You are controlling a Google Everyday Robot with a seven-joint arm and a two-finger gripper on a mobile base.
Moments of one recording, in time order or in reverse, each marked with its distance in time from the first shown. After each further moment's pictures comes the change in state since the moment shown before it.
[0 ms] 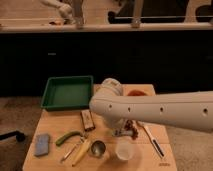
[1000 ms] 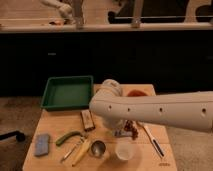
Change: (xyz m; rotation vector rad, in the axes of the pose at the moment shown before) arm -0.005 0.002 0.006 -0.001 -0.013 -0.002
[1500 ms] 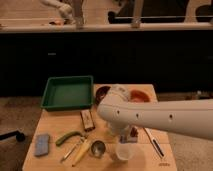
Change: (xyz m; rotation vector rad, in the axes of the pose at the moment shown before) arm -0.016 0.029 0.012 0.000 -0.026 0.042
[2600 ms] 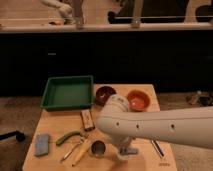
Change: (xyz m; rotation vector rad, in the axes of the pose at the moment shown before) arm -0.048 0.003 0.009 -0.022 -0.042 -0.031
